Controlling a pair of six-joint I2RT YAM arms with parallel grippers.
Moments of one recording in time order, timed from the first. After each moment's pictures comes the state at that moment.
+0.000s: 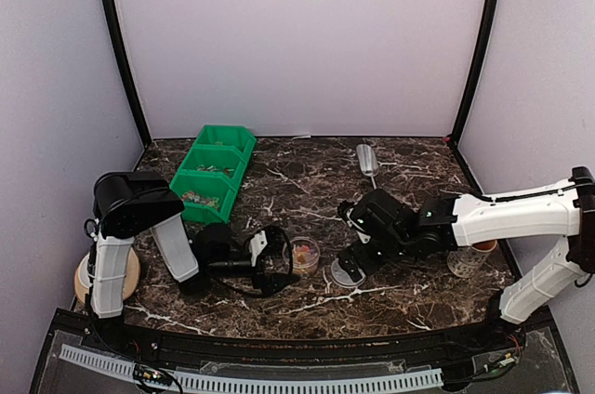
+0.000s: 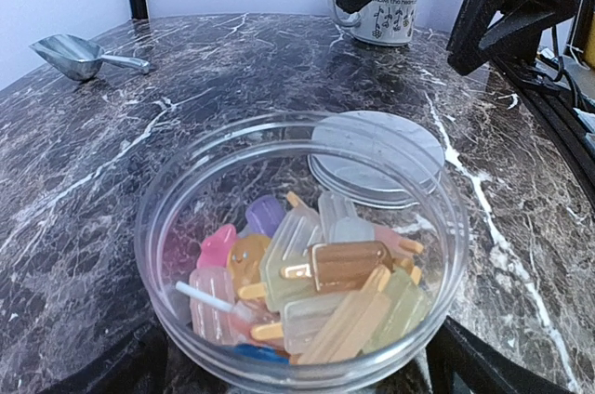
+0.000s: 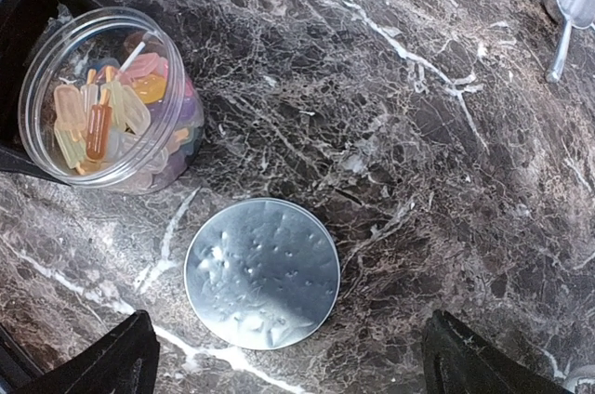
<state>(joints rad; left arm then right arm) -0.82 2.16 0.55 1.30 0.49 0.12 1.08 1.44 0.89 -0.50 0.29 0.34</state>
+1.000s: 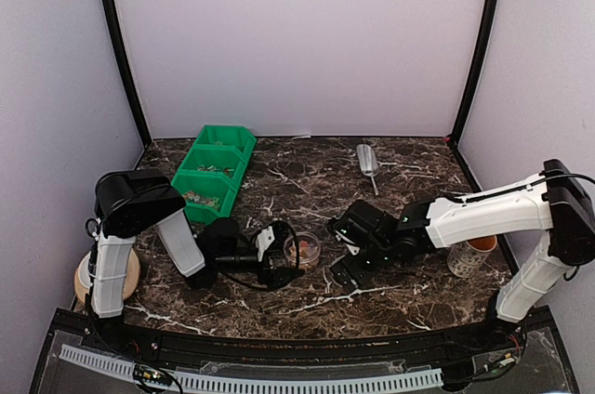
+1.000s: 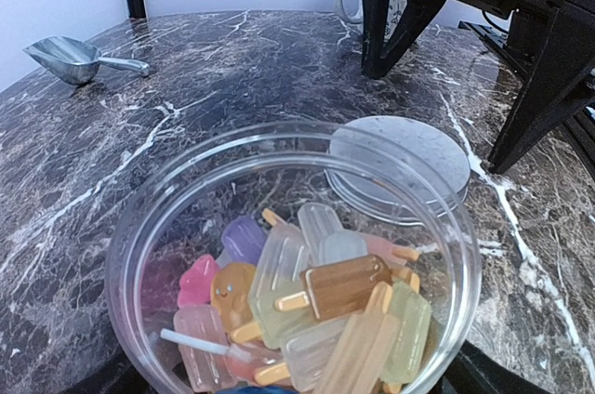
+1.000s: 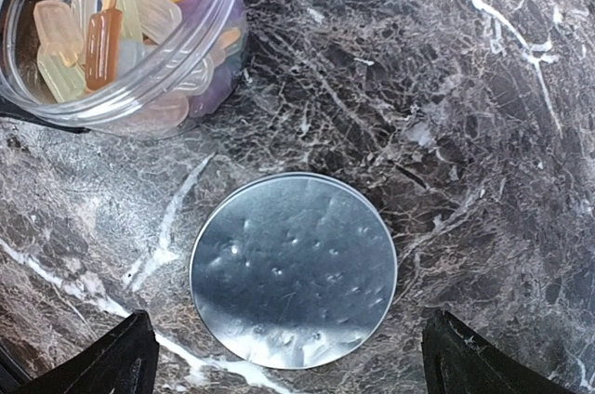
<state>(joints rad) -0.82 2.16 0.62 1.23 0.50 0.15 1.08 1.58 0.92 -0.51 0.21 0.32</state>
